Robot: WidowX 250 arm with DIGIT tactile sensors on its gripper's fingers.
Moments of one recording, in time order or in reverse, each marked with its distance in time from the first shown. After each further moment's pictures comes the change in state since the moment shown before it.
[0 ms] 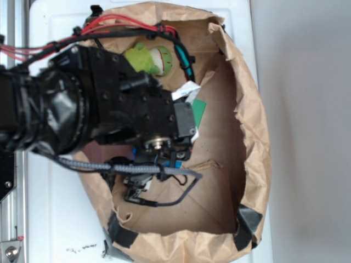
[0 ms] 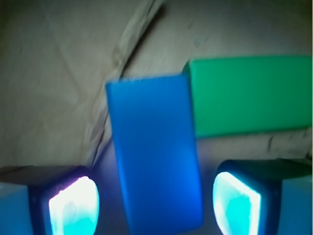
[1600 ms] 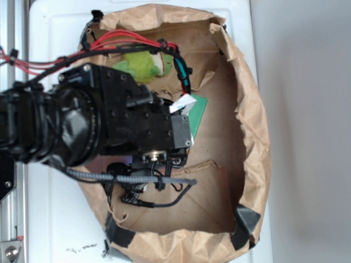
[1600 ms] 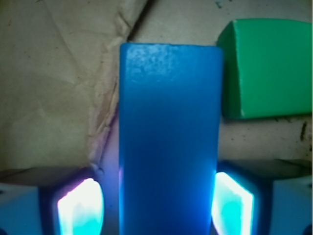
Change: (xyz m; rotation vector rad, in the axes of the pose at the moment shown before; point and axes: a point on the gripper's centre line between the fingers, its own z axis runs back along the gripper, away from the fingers) arm 0.007 -0.004 -0.015 0.023 -0.016 0.019
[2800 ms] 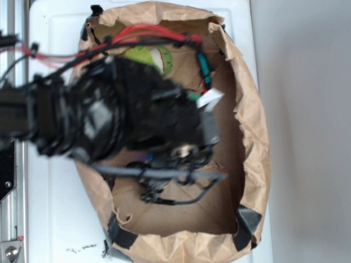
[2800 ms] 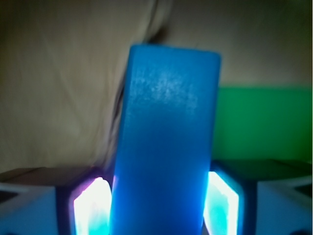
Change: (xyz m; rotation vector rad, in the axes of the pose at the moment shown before) arm 0.019 0.039 0.029 0.002 -0.005 0.089
